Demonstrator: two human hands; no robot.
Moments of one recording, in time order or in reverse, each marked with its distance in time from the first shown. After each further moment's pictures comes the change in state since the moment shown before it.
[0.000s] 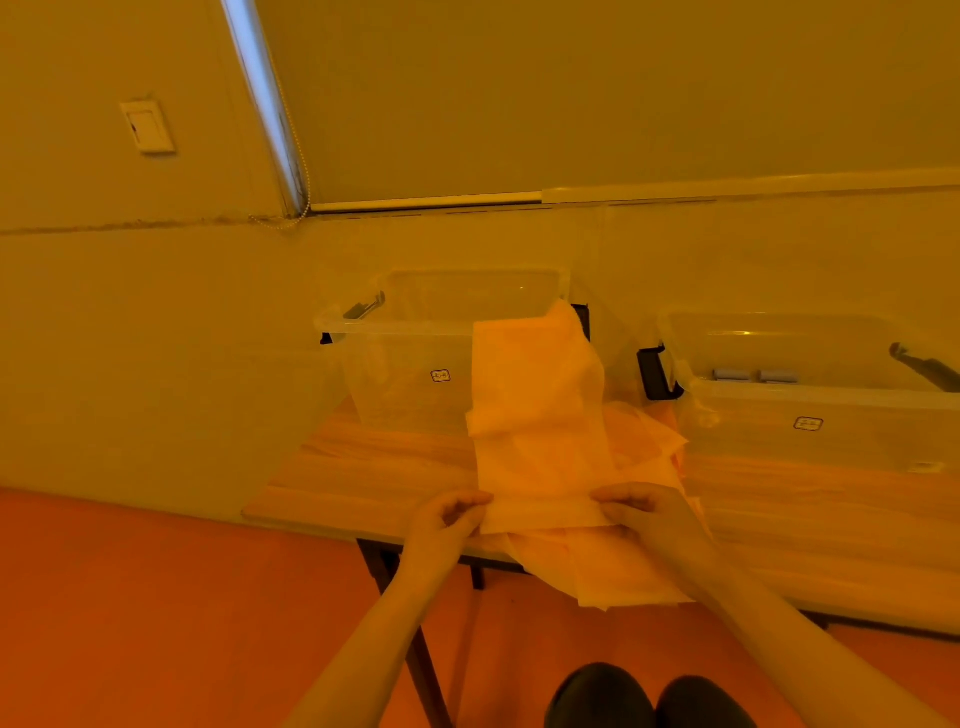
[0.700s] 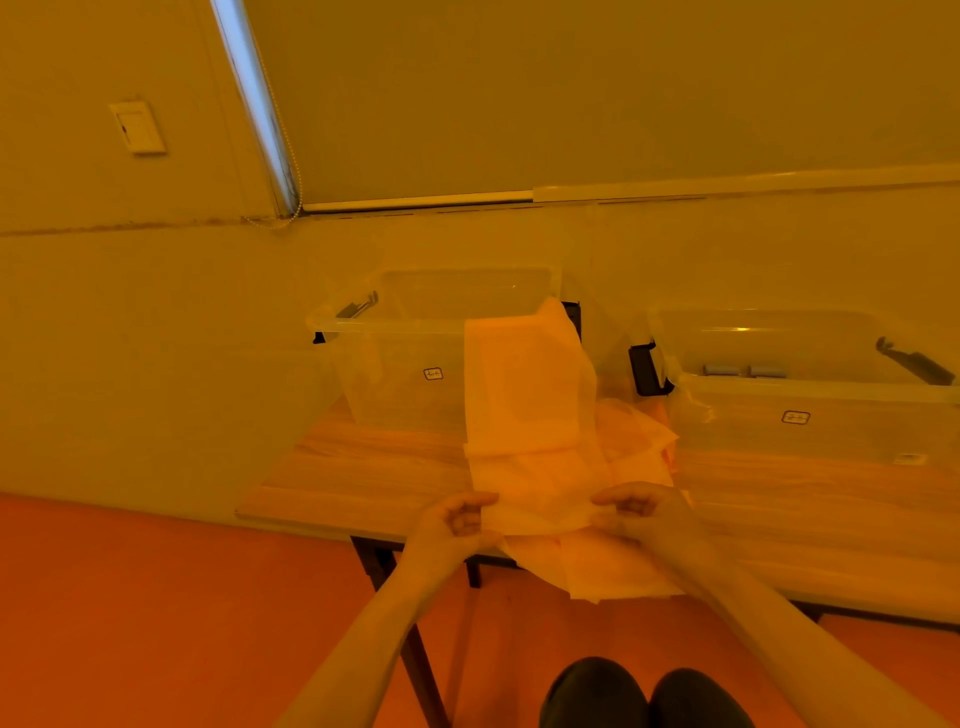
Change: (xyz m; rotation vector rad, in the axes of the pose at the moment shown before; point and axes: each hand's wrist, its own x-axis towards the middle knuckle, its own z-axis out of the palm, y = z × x) left_hand -0.007 0.000 0.003 -0.052 -0.167 -0.048; right_hand -0.005 0.008 -0.009 0.051 -0.030 0.000
